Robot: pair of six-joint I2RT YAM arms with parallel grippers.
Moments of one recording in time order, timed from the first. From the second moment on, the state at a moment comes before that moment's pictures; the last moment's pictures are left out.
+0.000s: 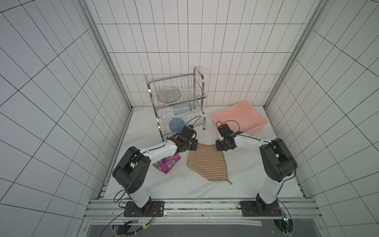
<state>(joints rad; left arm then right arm) -0.64 1.67 1.04 -0.26 0.05 -0.47 0.57 1.81 1.09 -0.48 0.01 0.29</state>
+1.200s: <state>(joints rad) -0.84 1.00 0.88 -0.40 -0.12 -0.57 0.95 0.95 1.04 -0.95 0.32 0.45</state>
